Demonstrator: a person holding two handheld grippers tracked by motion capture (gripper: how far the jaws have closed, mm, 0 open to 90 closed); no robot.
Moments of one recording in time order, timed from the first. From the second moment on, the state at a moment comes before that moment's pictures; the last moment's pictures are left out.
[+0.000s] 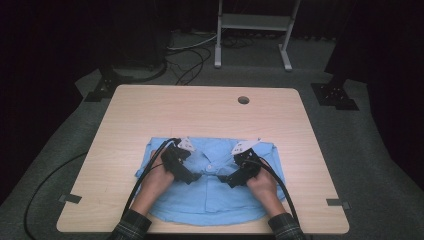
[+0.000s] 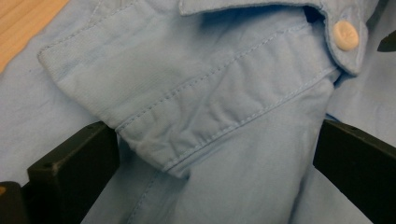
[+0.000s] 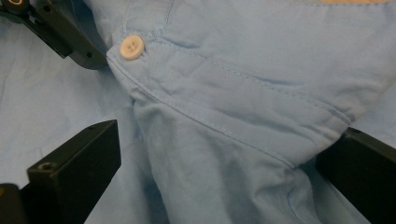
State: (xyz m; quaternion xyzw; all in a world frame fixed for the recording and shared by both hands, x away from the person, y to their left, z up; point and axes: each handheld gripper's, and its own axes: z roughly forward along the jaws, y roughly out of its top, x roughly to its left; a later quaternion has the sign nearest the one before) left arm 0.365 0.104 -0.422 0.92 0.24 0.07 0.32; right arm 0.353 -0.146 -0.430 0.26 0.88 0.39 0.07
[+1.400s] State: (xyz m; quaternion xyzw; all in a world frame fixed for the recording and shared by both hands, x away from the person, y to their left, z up) left arm 0.316 0.113 -0.416 0.91 0.22 0.06 0.35; right arm 0.311 -0.142 -0.423 0.24 0.89 0.39 0.04
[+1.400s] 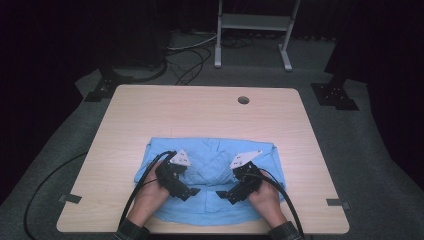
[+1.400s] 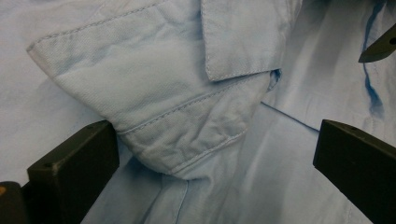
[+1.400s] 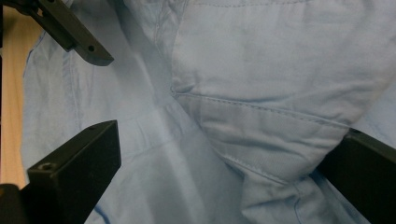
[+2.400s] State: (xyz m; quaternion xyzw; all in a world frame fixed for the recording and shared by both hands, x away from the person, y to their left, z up) left arm 0.288 0.113 -0.412 0.91 0.20 0.05 0.36; right arm 0.286 -0.142 -0.428 0.24 0.89 0.39 0.02
